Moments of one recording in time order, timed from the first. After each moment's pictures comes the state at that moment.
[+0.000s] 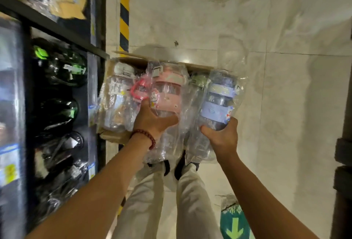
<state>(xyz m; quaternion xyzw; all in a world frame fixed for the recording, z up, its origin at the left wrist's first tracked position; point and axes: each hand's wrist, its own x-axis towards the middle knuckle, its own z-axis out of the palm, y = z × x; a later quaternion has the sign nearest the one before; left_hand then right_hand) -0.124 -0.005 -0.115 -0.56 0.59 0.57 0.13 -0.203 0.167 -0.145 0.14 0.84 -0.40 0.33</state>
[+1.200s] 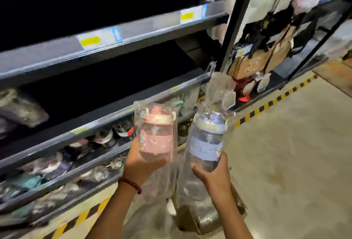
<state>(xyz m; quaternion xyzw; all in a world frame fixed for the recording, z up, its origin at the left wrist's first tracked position) 0.082 0.111 0.280 -0.61 0.38 0.51 -0.48 -0.119 0.119 0.282 -0.42 0.65 -0.39 0.50</state>
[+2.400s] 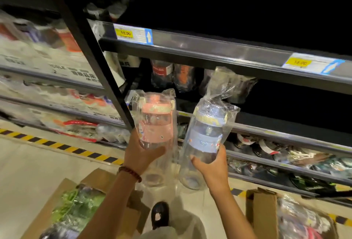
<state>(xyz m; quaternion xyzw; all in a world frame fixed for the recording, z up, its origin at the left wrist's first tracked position) 0.513 0.418 0.290 -0.78 0.14 0.21 -0.57 0.365 0.284 0.279 -0.65 0.43 -0.20 0.59</state>
